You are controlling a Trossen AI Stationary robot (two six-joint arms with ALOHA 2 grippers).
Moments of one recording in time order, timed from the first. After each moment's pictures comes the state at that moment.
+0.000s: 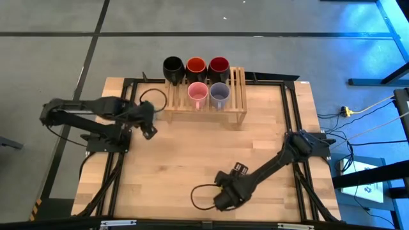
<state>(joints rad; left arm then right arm) 0.04 0.97 0.97 -1.22 -0.25 -0.69 0.60 2.18 1.74 -1.17 0.24 1.09</state>
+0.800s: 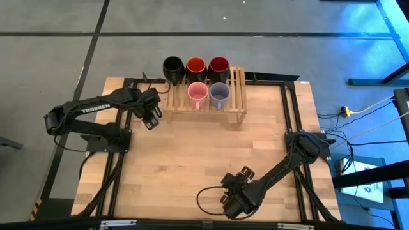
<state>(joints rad) 0.49 1.09 0.81 -1.09 -0.10 -0.23 0.69 2.13 1.65 -1.10 0.39 1.33</state>
